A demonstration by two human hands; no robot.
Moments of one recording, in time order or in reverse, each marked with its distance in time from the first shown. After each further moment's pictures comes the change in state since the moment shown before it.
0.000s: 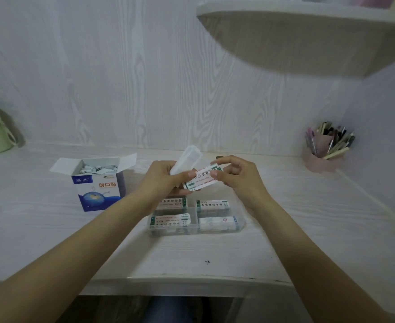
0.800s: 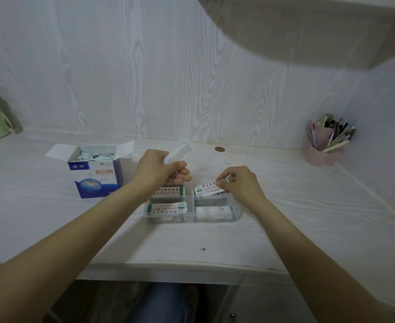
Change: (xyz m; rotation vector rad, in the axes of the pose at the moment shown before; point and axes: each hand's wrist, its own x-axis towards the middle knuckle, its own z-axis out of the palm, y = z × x) left_hand 0.009 -0.013 -0.003 0.018 0.079 0.021; right_hand 0.003 0.038 -0.010 -0.568 -0.020 0.078
